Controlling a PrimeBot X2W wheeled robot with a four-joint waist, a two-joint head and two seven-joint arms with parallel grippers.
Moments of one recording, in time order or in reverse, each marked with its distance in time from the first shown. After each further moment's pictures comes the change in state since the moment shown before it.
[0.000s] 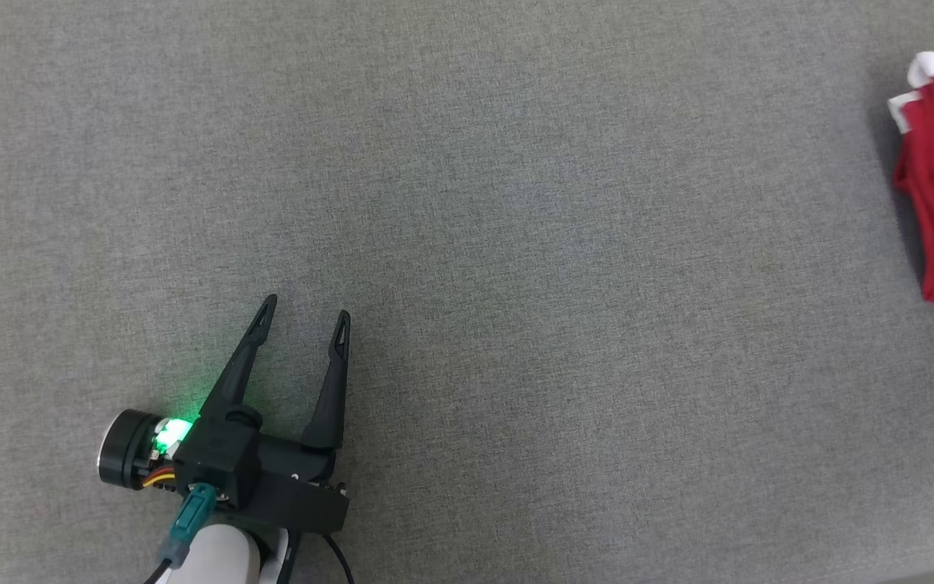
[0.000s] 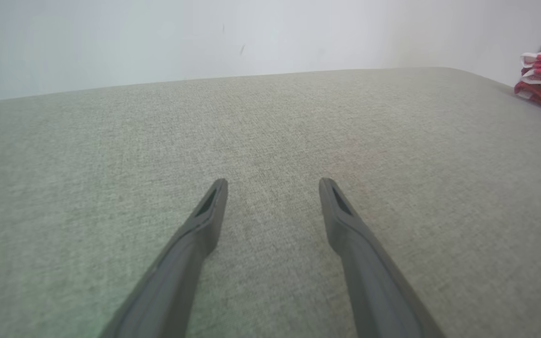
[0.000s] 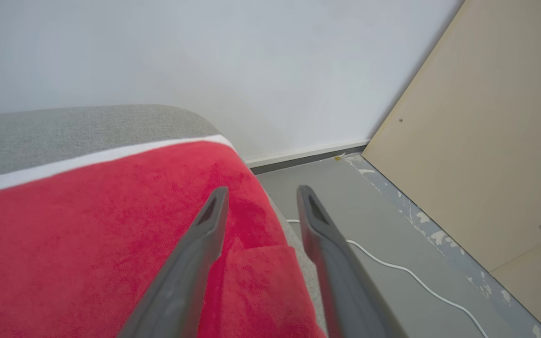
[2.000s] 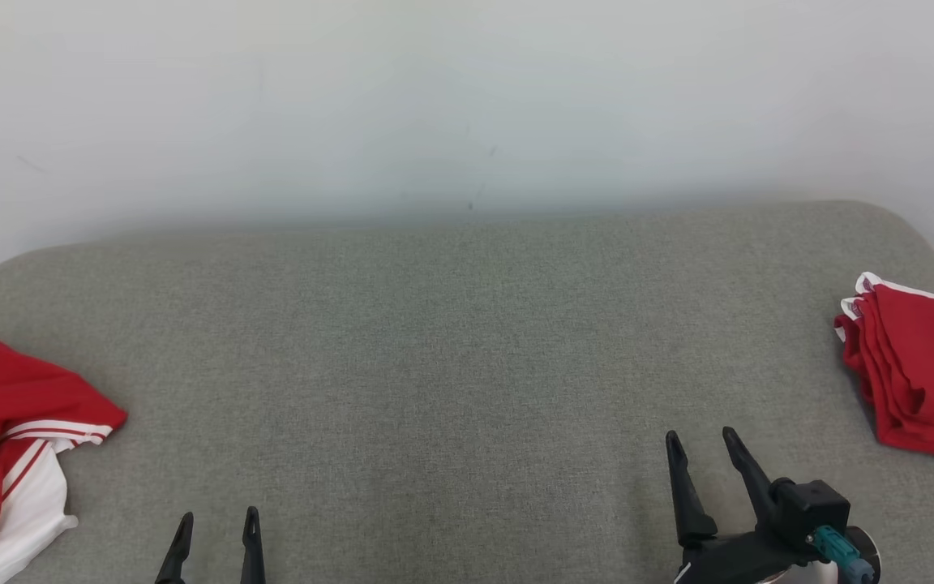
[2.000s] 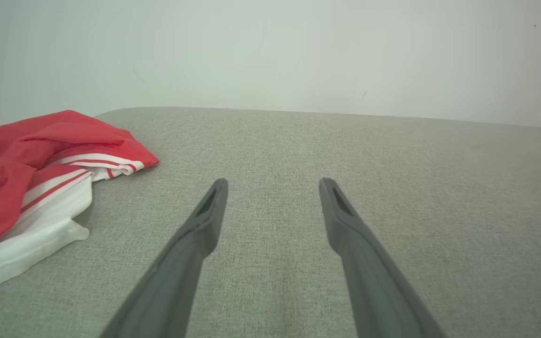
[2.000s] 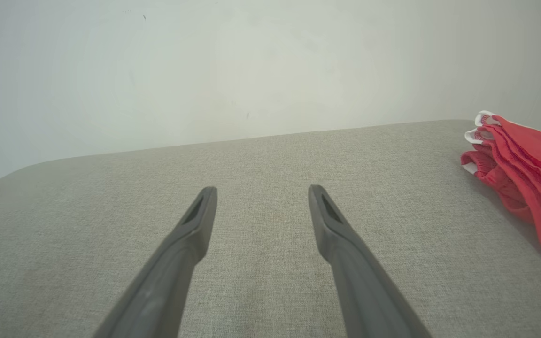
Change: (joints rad) left arm 0.311 -0.020 0.168 0.100 -0.105 0.036 0.004; right arm 0.853 0.475 0.470 -0.669 0.254 0.000 -0.002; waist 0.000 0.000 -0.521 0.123
